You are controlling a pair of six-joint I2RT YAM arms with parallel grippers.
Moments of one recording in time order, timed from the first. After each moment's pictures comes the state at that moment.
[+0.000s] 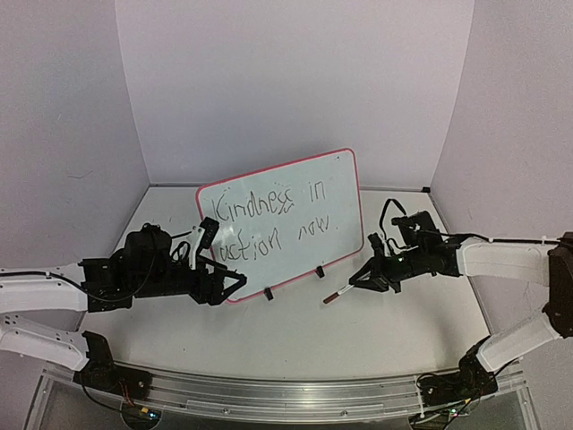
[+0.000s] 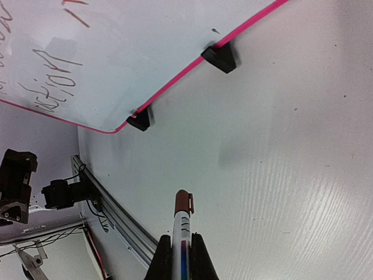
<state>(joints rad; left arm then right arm) -1.00 1.01 0.59 0.03 0.06 -0.43 0.53 1.37 0.73 -0.21 -0.59 0.75</state>
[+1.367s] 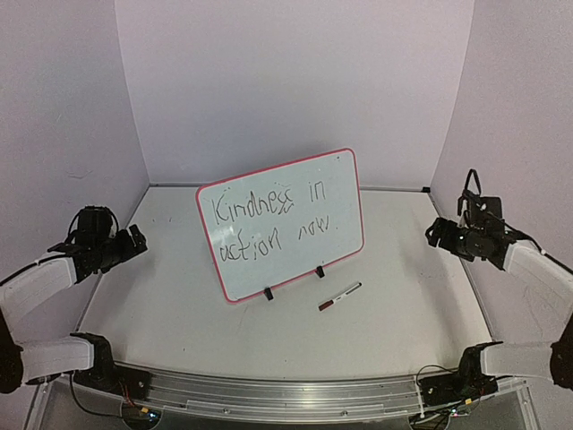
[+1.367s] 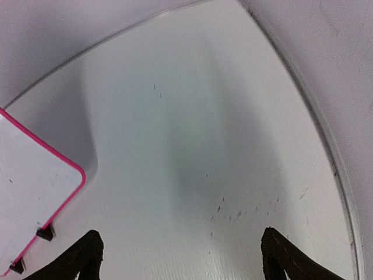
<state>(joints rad) -0.09 0.98 0.55 -0.25 -0.11 -0.53 0.04 1.11 0.75 -0.36 -0.02 0.35</state>
